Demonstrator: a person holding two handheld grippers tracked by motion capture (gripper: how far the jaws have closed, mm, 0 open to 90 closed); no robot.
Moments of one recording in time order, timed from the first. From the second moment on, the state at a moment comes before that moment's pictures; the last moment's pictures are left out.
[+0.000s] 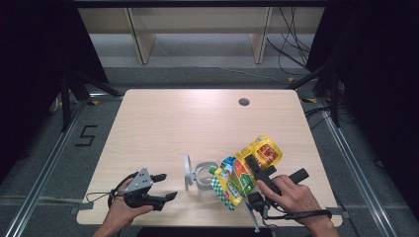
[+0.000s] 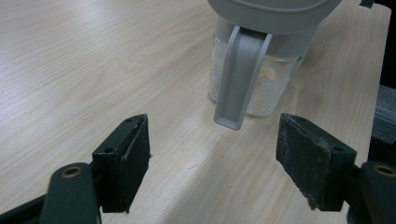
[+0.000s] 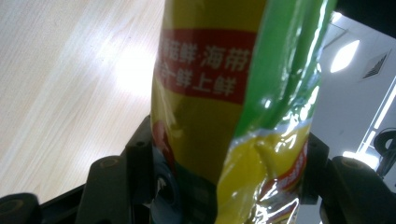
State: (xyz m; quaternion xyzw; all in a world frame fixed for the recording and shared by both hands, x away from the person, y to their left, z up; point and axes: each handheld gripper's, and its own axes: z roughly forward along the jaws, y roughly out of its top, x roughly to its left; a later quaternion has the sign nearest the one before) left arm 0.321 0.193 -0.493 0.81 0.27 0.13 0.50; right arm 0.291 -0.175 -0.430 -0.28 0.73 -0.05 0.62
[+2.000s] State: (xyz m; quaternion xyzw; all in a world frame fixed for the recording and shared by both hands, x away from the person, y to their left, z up) left arm 0.322 0.192 -0.495 0.81 0.28 0.13 0.50; right arm 0.290 -0.171 -0.403 -0.34 0.71 -0.10 0.61
